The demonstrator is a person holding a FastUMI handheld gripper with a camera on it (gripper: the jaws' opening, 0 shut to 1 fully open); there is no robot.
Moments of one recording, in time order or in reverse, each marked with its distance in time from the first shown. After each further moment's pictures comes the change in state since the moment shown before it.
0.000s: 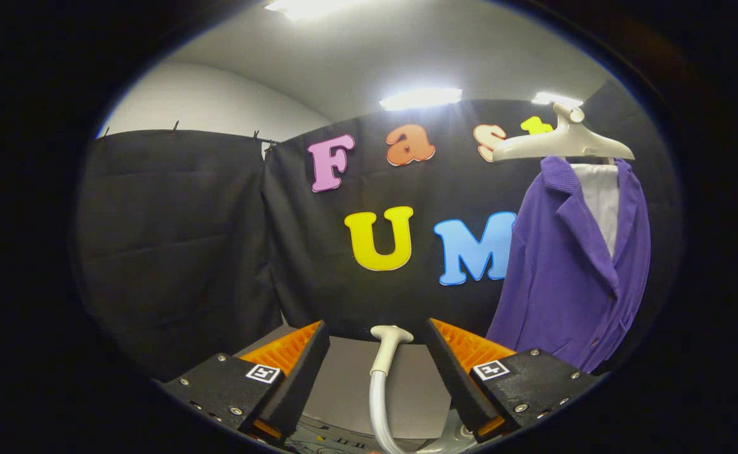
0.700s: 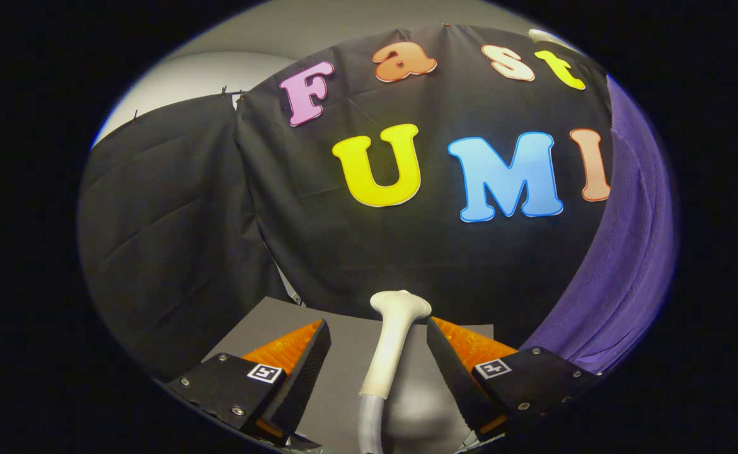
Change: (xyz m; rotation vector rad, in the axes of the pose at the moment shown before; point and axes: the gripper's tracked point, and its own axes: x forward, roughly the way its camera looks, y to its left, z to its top) arm 0.158 -0.026 -0.063 0.102 0.326 0.043
